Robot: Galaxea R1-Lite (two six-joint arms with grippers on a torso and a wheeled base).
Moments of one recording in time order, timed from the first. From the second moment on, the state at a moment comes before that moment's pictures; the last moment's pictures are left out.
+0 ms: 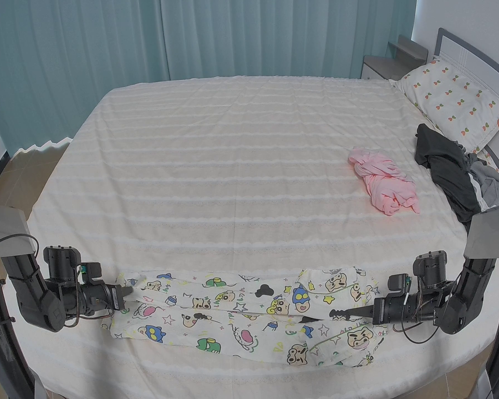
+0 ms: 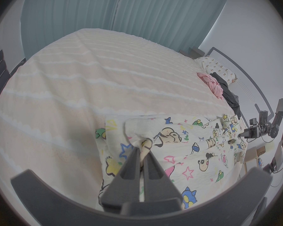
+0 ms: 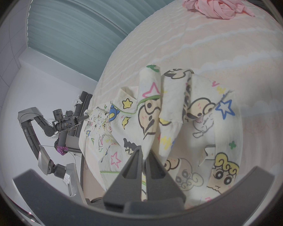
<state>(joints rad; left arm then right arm) 0.09 2.16 -0.38 -1.10 -0.41 -0.06 0.20 2.21 -0.35 -1.13 0.60 0.33</state>
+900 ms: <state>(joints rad) 0.12 2.19 -0.29 -1.35 -0.45 -0.39 0.18 2.12 -0.34 -1.14 0.45 0.33</state>
